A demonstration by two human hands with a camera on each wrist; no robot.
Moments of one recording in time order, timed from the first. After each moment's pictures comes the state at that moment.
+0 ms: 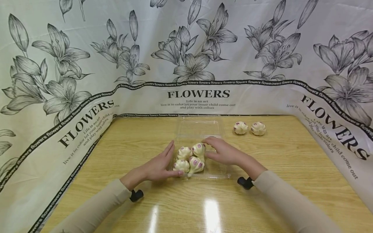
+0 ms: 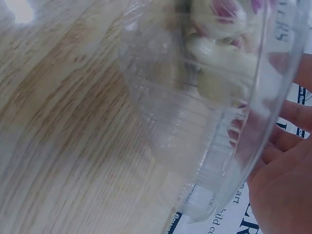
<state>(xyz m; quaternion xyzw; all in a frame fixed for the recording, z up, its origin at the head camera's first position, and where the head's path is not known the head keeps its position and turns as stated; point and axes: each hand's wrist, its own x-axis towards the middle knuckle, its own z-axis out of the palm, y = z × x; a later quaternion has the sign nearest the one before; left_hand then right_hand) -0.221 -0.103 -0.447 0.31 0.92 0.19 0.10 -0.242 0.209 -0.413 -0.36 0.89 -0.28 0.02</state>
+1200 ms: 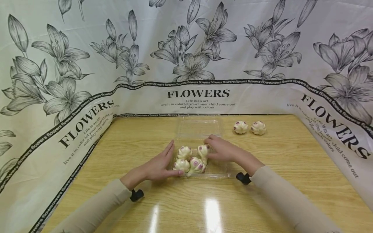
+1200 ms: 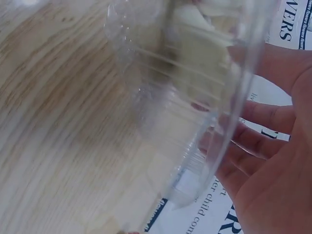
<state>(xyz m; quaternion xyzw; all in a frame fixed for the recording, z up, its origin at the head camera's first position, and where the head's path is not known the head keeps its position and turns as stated) -0.220 -0.103 -0.446 0.31 0.93 0.19 0.11 -0.251 0.208 -0.410 -0.36 0.91 -0.20 0.03</state>
